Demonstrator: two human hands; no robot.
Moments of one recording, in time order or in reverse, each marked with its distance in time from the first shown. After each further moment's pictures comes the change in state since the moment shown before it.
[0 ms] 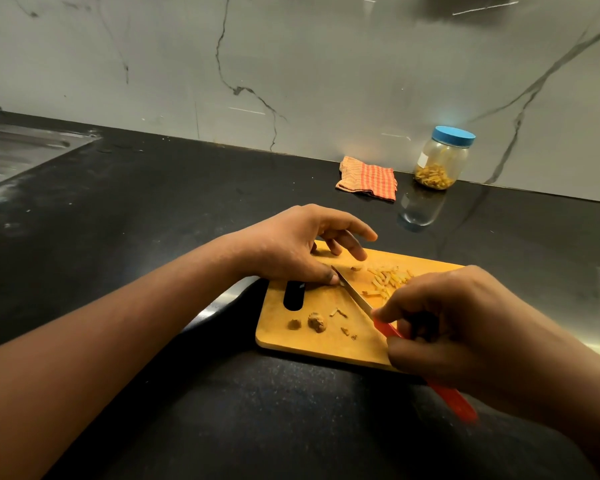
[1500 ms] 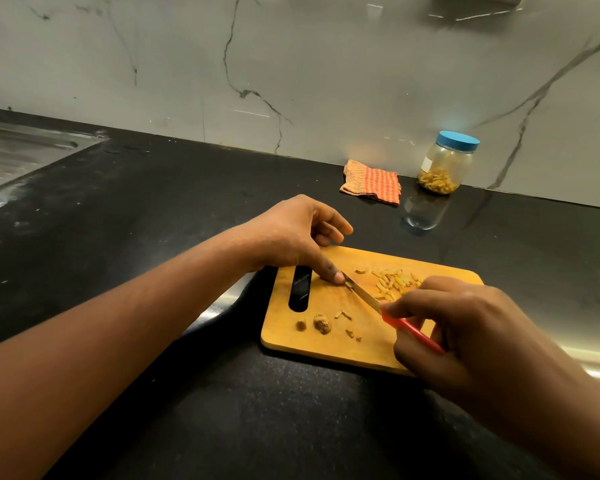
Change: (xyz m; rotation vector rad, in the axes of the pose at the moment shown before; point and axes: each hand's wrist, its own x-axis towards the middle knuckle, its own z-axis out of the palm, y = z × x) left_hand 0.003 -0.002 -0.006 -0.127 0.134 -0.209; right_hand -0.007 0.000 0.013 -0.115 0.141 0.018
